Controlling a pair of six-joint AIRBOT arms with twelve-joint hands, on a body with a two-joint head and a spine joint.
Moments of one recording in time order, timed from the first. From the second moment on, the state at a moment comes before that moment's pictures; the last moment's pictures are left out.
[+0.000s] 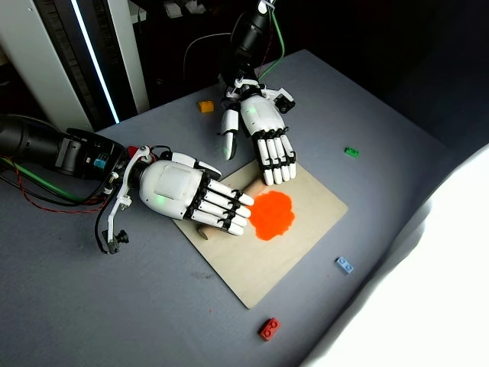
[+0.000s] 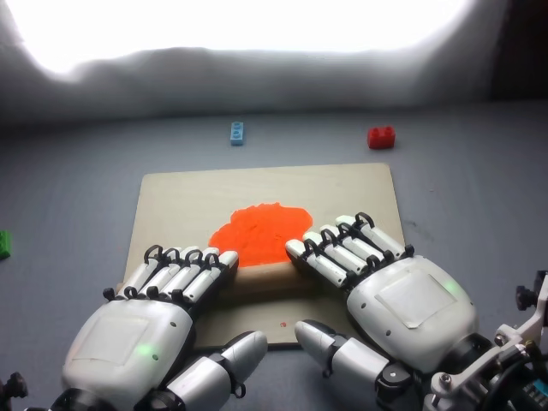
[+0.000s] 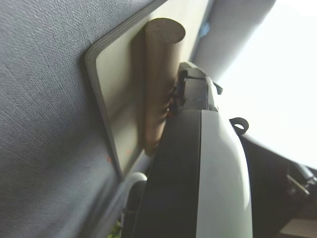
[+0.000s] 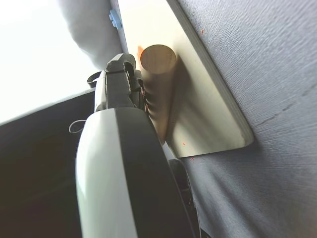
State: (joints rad) left arm 1.05 -1.29 0.89 -0.59 -1.35 1.27; right arm -0.87 -1.47 1.05 0.49 1.11 -1.47
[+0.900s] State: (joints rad) left arm 1.06 -1.25 0.85 -0.59 -1.34 1.27; right arm -0.88 -1.45 1.02 0.48 1.11 -1.48
